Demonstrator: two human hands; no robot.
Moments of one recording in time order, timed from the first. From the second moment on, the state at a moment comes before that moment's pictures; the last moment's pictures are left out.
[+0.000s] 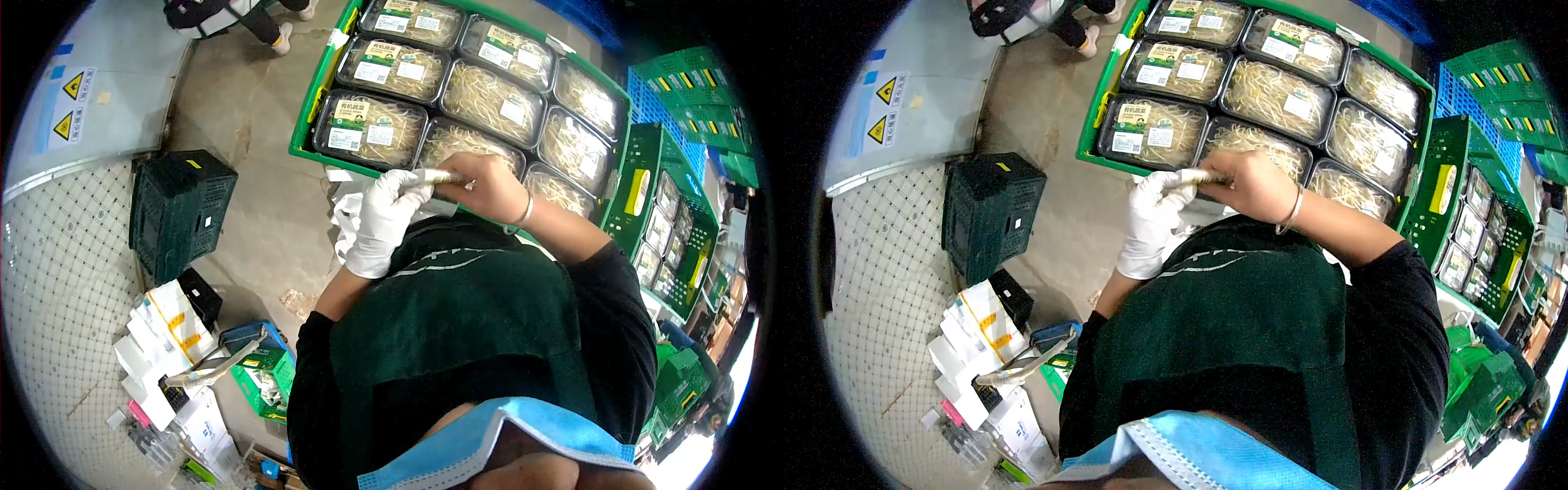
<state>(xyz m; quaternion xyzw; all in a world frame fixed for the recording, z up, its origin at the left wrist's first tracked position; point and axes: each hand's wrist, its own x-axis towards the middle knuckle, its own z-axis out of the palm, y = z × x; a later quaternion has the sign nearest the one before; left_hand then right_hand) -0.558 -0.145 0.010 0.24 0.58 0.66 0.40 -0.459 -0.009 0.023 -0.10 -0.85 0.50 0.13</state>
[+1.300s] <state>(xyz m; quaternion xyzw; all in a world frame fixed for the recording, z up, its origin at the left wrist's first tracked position) -0.604 -0.271 -0.012 0.12 0.63 0.62 0.46 -0.459 -0.001 -0.055 -0.24 -0.96 0.10 0.02</state>
